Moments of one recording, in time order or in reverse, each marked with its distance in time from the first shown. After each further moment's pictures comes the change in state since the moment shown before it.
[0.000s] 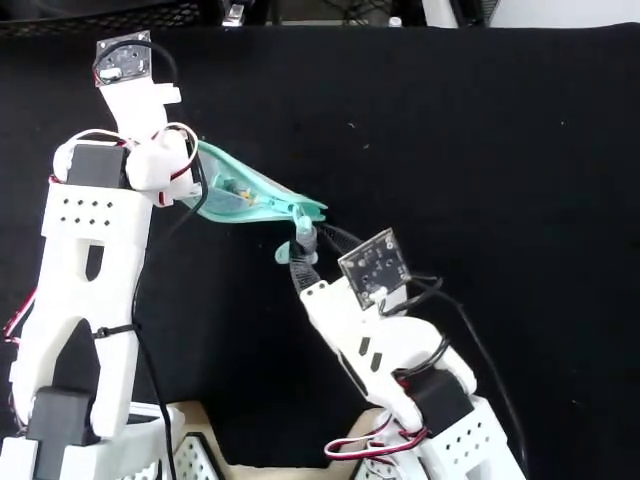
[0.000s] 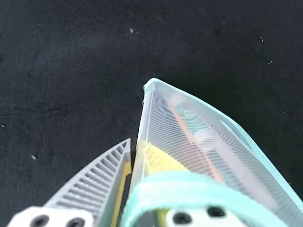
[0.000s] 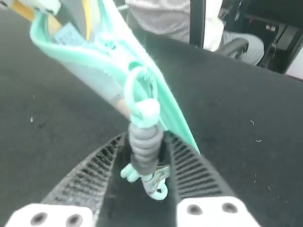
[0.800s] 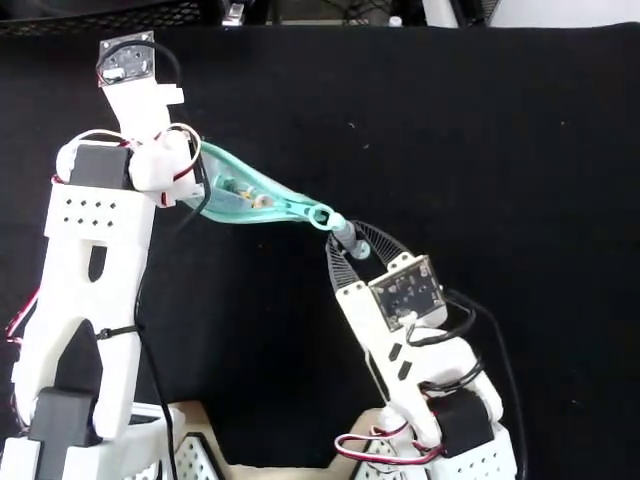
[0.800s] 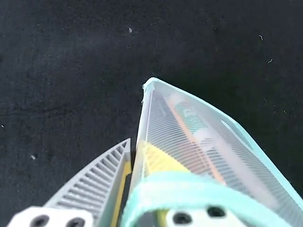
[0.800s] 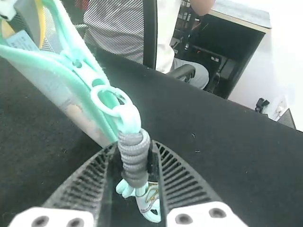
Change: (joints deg) left arm 0.0 0.0 0.0 0.0 0.0; right arm 10.9 -12.6 -0.7 10.5 9.6
